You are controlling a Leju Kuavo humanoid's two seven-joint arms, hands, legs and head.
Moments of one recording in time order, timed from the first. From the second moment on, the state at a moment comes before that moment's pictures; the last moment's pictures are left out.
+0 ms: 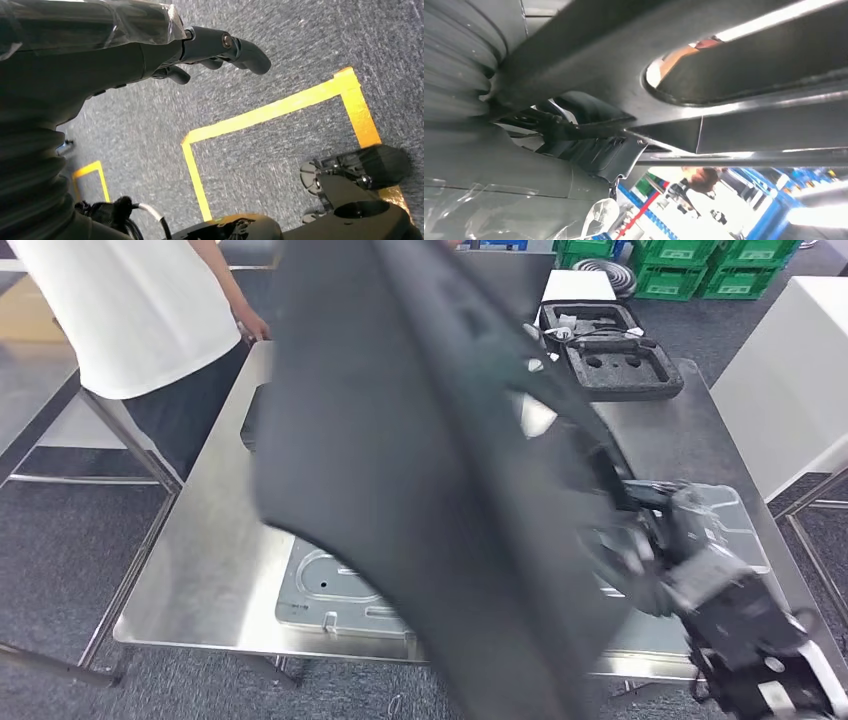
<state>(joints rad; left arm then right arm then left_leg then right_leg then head) -0.12 -0.04 -1.04 -0.20 0.66 0.15 -0.01 -0.61 -0.64 0.56 -2.39 0.09 -0.05 0.53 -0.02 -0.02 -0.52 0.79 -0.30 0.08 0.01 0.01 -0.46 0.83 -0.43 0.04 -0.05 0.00</state>
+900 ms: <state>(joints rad) -0.16 -0.07 -1.19 -0.20 0.53 0.26 0.05 -1.24 -0.37 1.02 -1.48 0.93 0.24 0.58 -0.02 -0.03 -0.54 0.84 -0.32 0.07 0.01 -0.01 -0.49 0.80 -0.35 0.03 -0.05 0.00</state>
